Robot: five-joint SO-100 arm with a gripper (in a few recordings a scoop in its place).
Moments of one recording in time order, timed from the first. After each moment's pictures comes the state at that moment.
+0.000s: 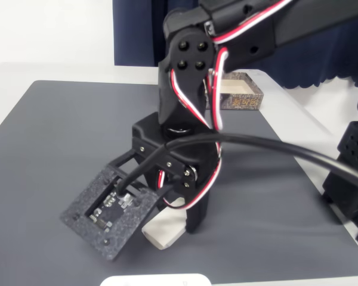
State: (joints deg) arm 8.2 84.8 102.6 68.0 -48.9
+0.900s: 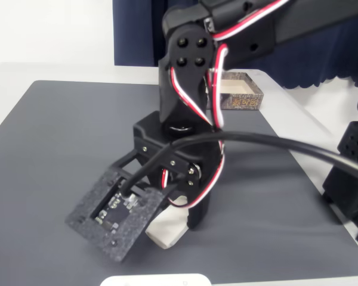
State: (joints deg) arm 8.9 86.0 101.9 71.7 -50.6
